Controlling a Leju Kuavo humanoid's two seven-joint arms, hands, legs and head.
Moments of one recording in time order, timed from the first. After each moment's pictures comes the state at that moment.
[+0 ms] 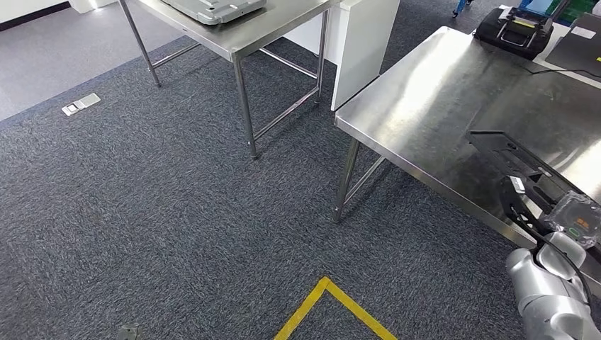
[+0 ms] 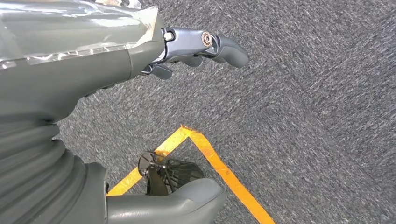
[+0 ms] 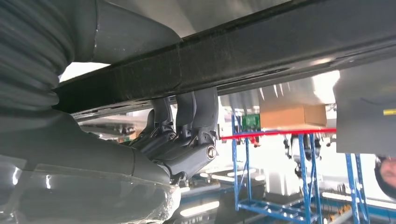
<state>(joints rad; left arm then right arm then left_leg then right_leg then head) -0.16 -0.13 1.29 -0.19 -0.82 -0.01 -0.50 -0.68 -0.33 -0.06 -0.36 1.57 -0.69 0.24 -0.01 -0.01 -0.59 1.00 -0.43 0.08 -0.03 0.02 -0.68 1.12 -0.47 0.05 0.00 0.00</state>
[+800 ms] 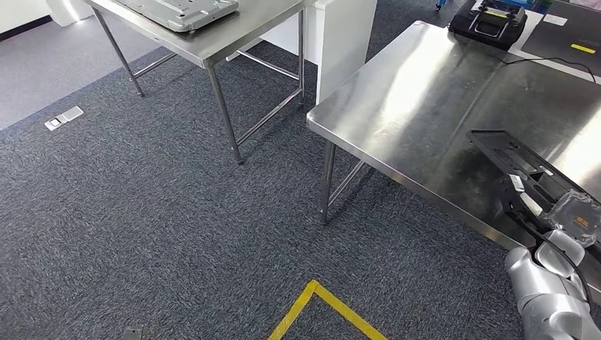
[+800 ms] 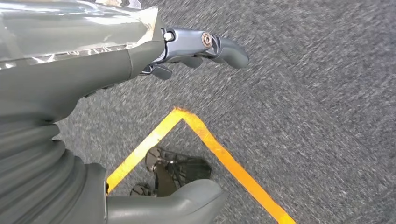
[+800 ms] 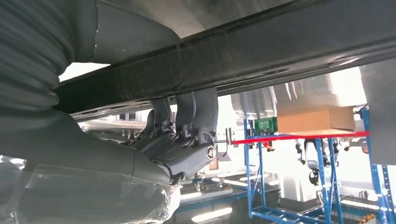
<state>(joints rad) -0.16 -0.14 1.29 -0.19 -0.82 -0.01 -0.50 -0.68 -0.32 -0.03 -0.36 1.57 -0.69 0.26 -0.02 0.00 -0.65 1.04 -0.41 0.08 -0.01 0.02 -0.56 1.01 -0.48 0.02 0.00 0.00</state>
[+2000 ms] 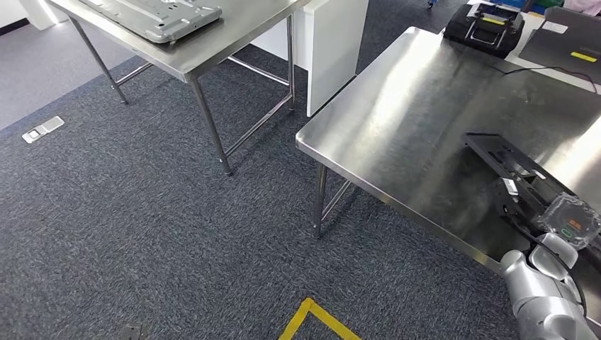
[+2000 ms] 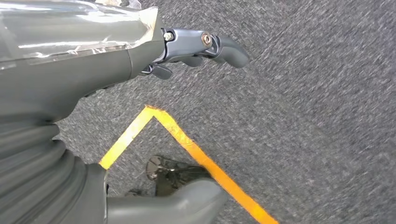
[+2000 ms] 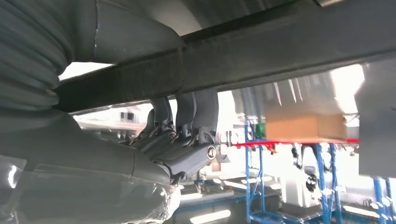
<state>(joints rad) -0.16 -0.14 1.27 -0.19 -0.82 -0.01 -0.50 -0.66 -0.32 -0.03 -0.38 1.57 -0.70 0.26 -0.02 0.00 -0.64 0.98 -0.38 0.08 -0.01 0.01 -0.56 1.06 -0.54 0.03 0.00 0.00</state>
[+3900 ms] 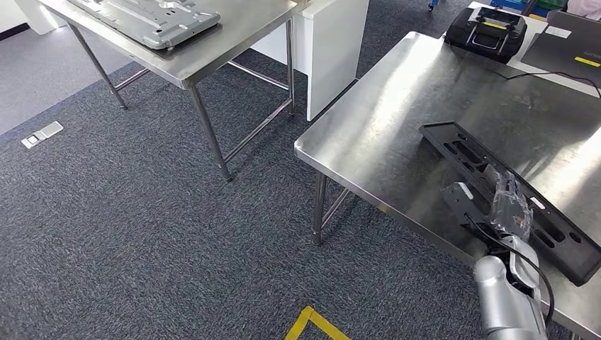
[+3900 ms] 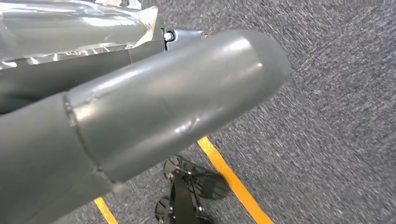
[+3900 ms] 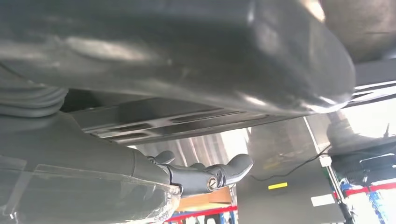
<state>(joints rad) -0.12 -0.14 1.30 -0.19 -0.75 0.04 -0.40 -0.37 -0.17 0.07 -0.97 1.16 -0.26 -0.02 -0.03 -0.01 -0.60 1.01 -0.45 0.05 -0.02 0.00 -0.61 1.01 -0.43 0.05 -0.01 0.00</state>
